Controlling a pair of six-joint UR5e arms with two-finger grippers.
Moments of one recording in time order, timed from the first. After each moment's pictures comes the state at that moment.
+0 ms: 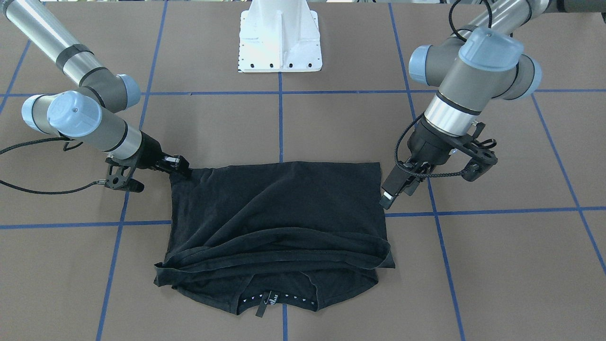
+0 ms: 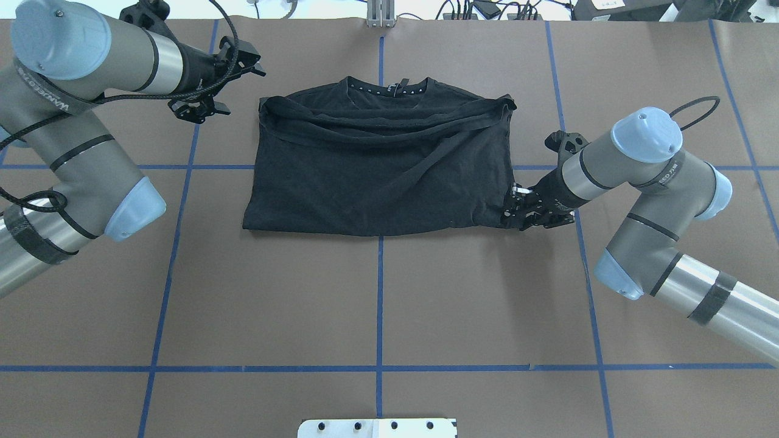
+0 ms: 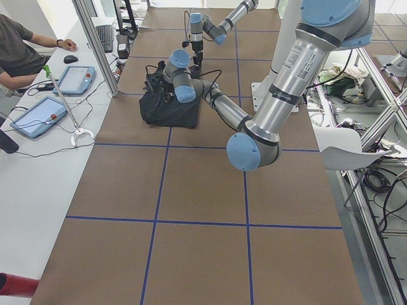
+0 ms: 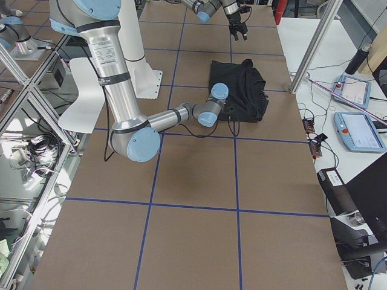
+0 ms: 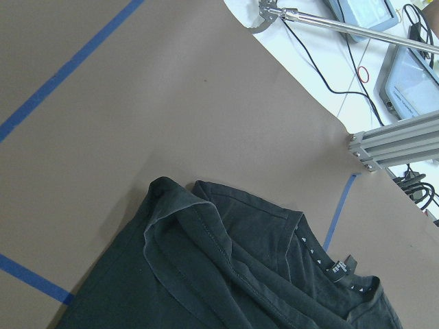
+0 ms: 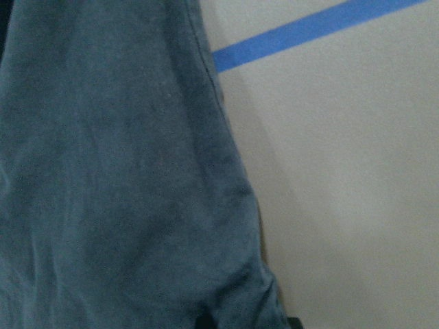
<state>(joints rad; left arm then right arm) -0.87 -2.09 -1.65 -2.14 -1.90 -1.76 0.75 -1.23 1.47 -0.85 2.27 1.44</state>
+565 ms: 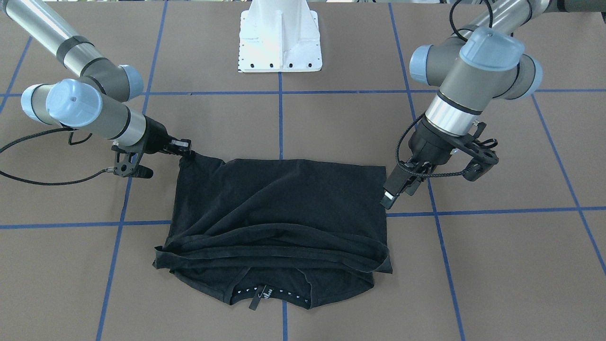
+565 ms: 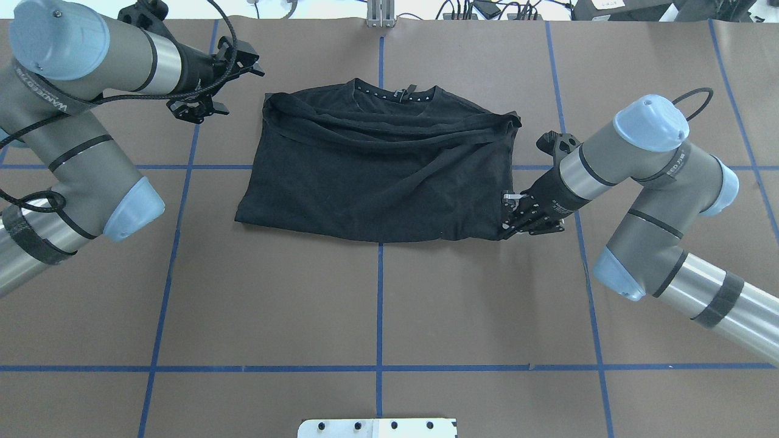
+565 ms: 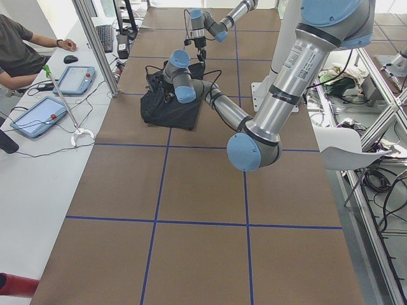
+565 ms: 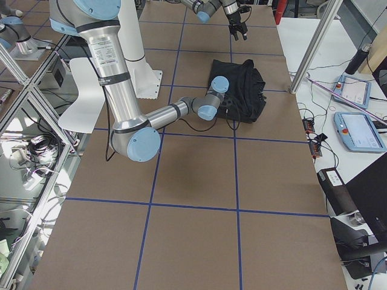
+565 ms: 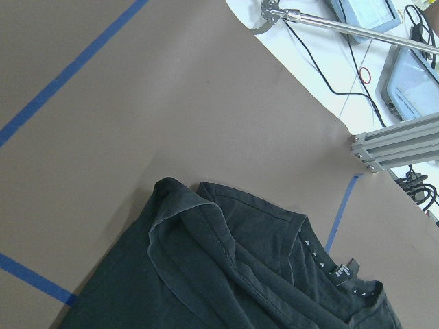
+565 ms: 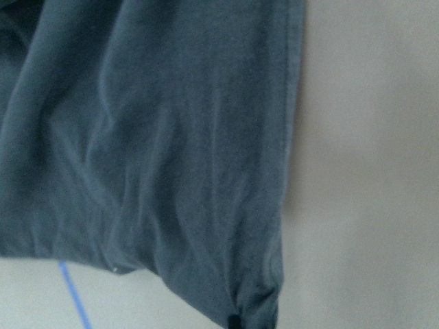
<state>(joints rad) -0.87 -2.08 -1.65 -2.14 -1.90 -1.76 0.73 -1.26 1.64 -0.90 2.43 1.49</state>
